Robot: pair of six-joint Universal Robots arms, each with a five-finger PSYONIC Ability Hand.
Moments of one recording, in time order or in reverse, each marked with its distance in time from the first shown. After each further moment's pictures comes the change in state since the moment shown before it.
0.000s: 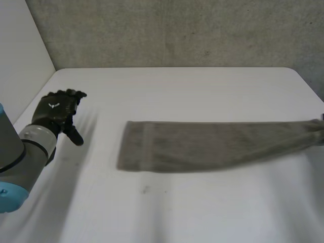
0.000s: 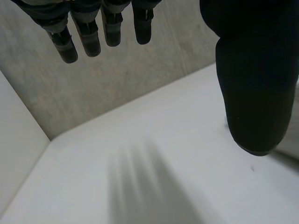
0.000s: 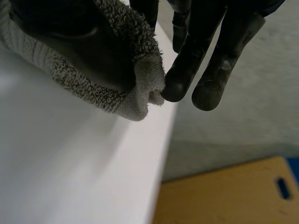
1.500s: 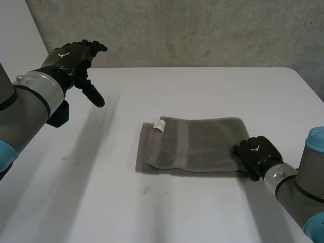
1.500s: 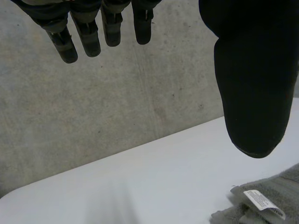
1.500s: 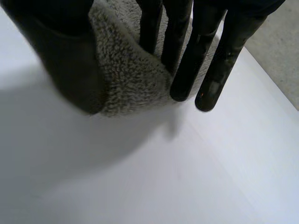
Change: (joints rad) left arm -0.158 0.001 0.460 -0.385 -0.010 -0.192; right arm 0.464 -0.024 0.211 0.032 0.007 0.177; left_hand 0.000 -0.001 0.000 -0.001 0.000; right_hand -0.404 0.610 -0.386 -0.408 -0.413
